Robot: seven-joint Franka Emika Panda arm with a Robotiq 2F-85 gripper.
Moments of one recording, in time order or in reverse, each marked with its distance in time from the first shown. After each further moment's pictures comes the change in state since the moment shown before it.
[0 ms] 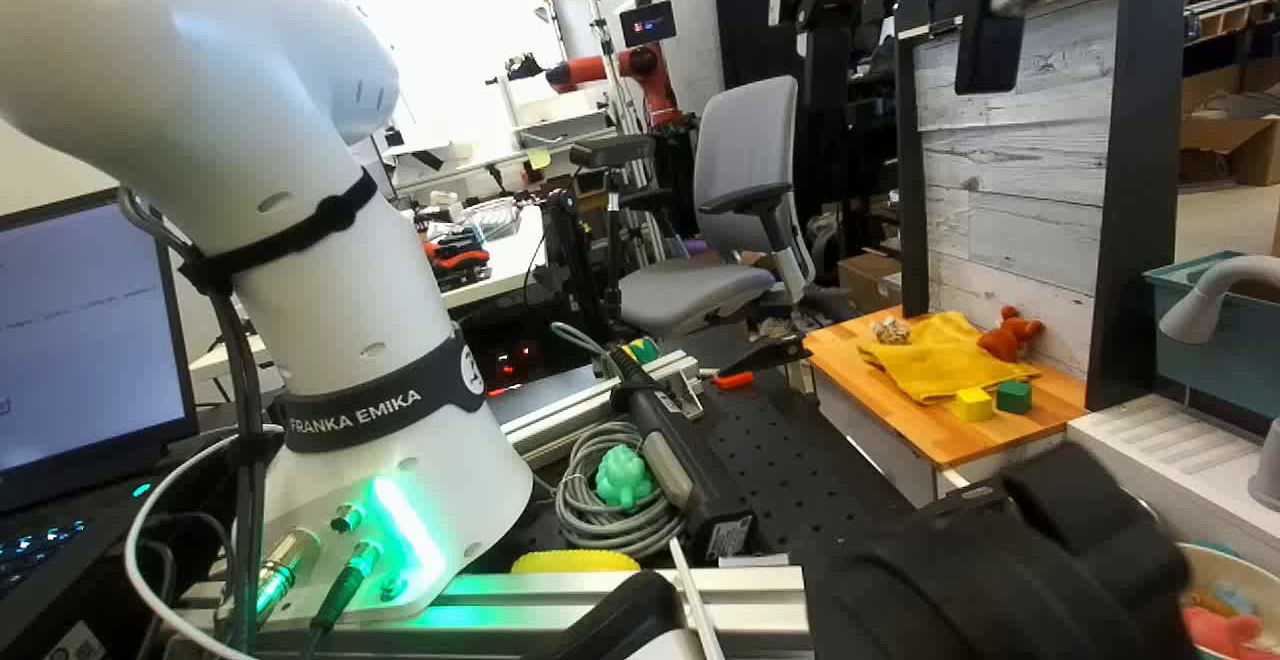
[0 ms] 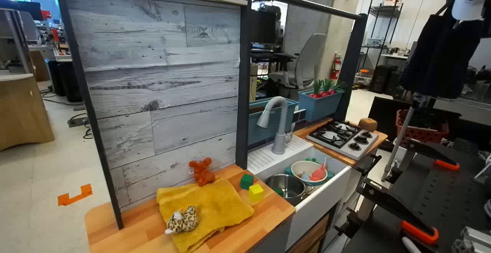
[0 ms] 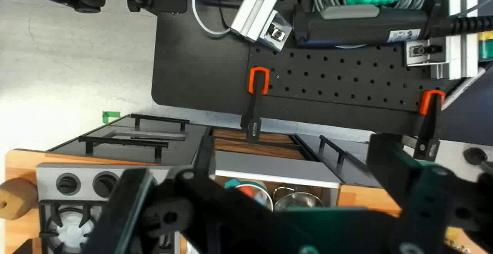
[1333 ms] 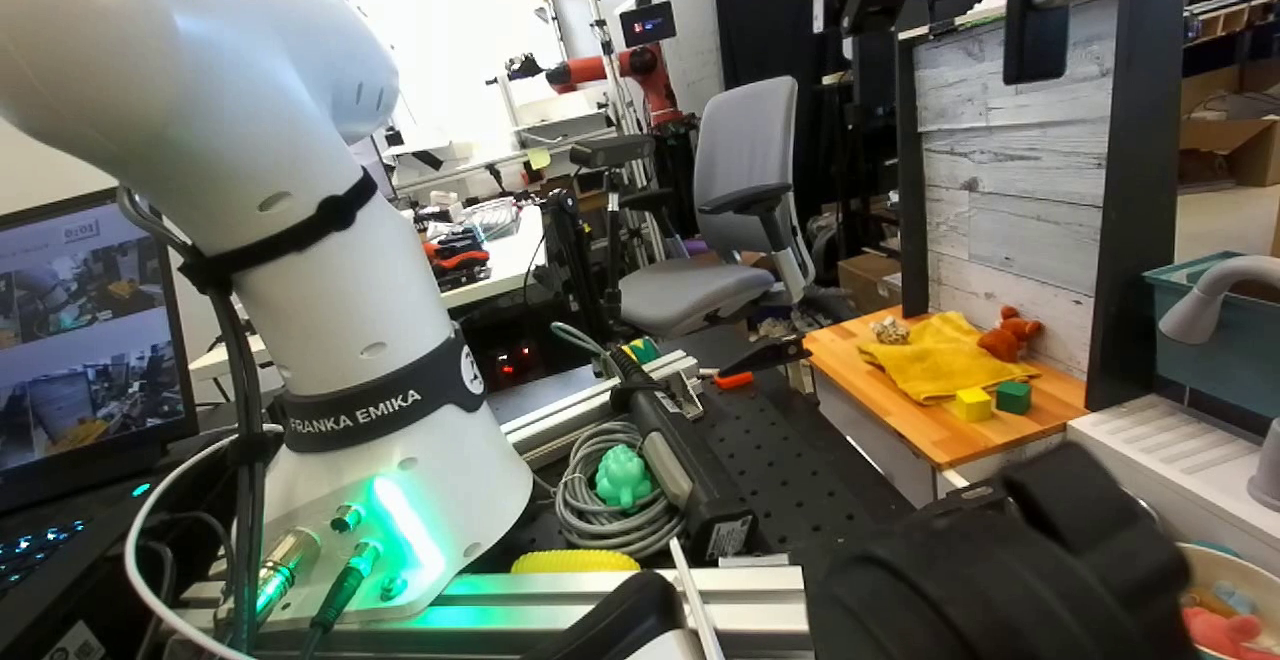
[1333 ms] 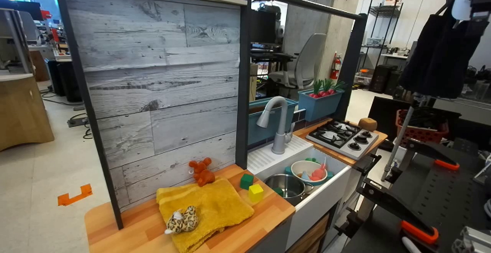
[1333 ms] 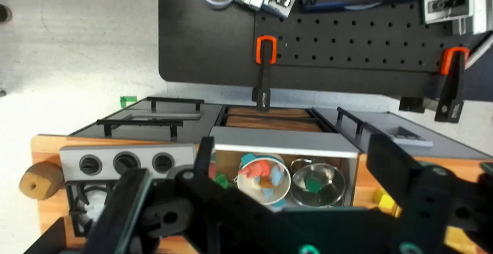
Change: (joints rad) arm 0.003 0.021 0.036 -0.010 0.001 0.112 0.115
